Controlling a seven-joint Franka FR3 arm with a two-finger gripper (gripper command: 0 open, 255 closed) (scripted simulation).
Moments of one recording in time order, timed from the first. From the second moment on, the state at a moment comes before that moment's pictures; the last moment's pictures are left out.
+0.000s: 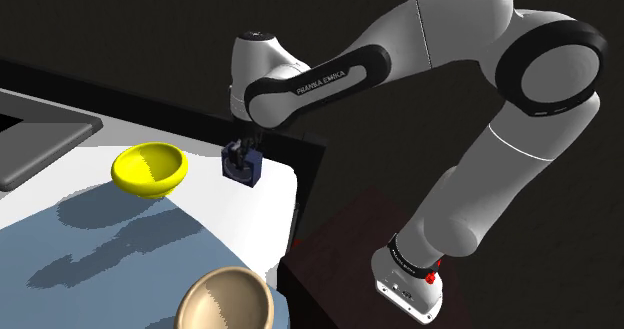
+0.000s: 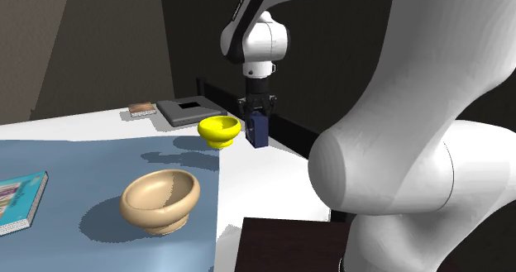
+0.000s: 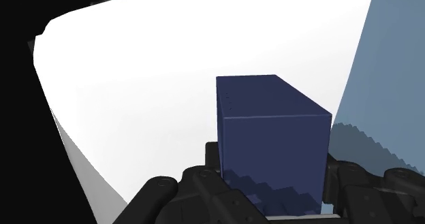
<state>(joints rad) 0.16 0.02 0.29 -2.25 -0.01 2.28 0.02</state>
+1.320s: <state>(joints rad) 0.22 -0.17 0.36 -2.25 0.06 2.10 0.10</state>
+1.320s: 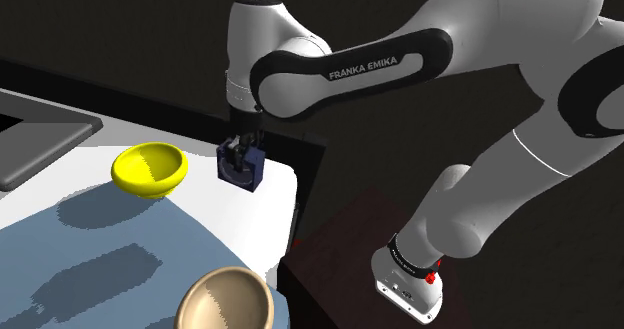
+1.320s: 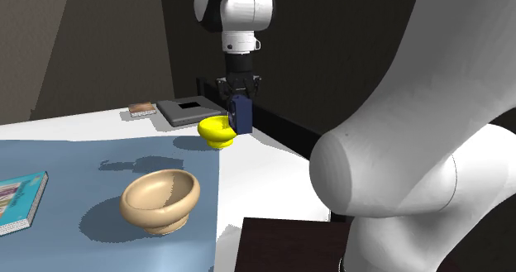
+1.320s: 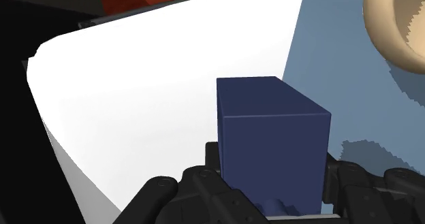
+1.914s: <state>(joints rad) 0.32 -0.27 0.48 -2.30 0.13 2.07 0.28</state>
